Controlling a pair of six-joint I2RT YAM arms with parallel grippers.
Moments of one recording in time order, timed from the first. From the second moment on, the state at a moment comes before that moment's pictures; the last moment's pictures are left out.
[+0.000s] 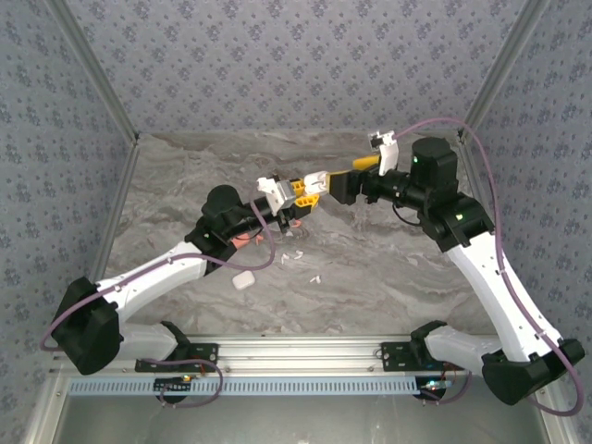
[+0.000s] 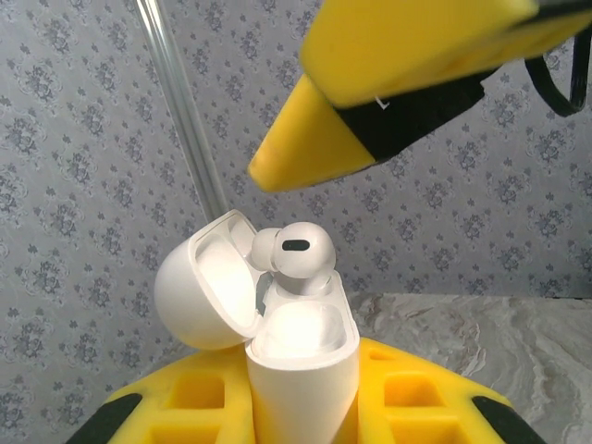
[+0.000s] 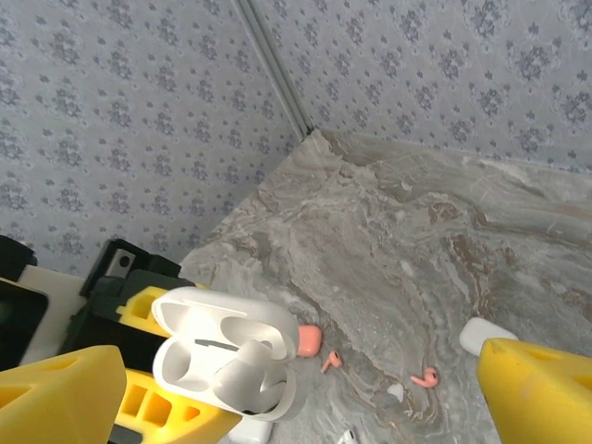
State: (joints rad) left arm -0.76 1.28 0.86 0.57 0.46 0.16; right arm 0.44 1.11 1.34 -0.54 -0.46 0.25
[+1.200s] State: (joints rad) left arm -0.76 1.30 0.86 0.57 0.45 0.14; right arm 0.48 1.16 1.34 -0.64 -0.35 0.19
